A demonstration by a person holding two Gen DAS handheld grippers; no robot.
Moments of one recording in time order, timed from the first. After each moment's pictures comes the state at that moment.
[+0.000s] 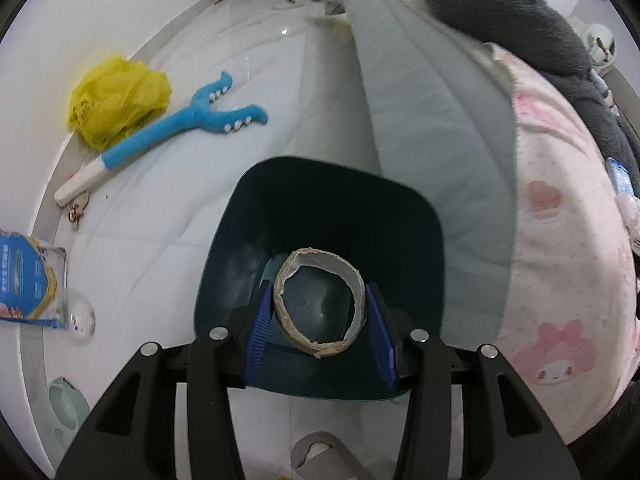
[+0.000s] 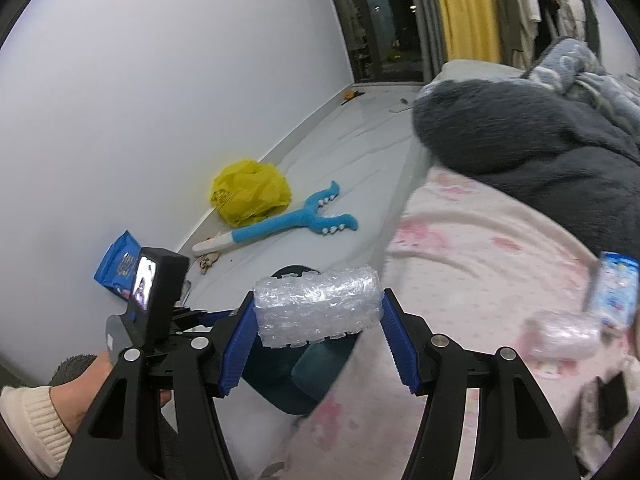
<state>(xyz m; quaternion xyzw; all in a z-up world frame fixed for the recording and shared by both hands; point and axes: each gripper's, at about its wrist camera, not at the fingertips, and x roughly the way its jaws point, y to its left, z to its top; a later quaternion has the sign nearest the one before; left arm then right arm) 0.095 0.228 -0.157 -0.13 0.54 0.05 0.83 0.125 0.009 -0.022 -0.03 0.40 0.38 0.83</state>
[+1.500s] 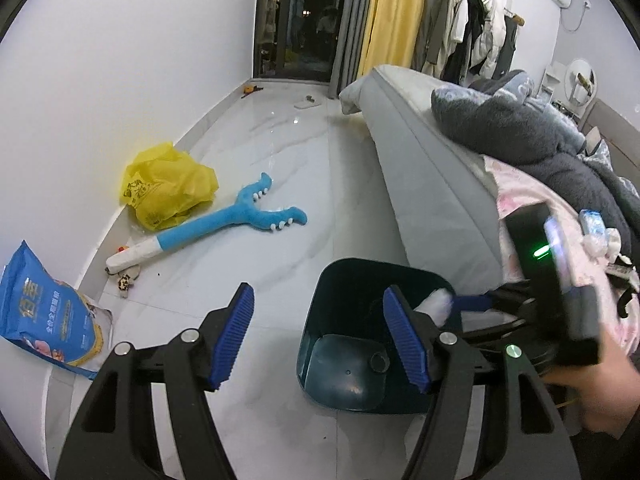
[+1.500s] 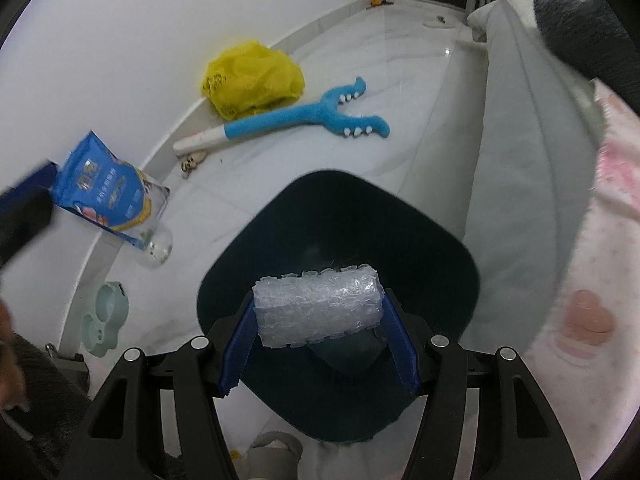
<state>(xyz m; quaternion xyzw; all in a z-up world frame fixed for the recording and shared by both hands) 0.030 0.280 -0.068 -0.09 0.37 0.09 0.92 0.133 0.161 -0.161 -0.15 0.53 0.36 0.75</state>
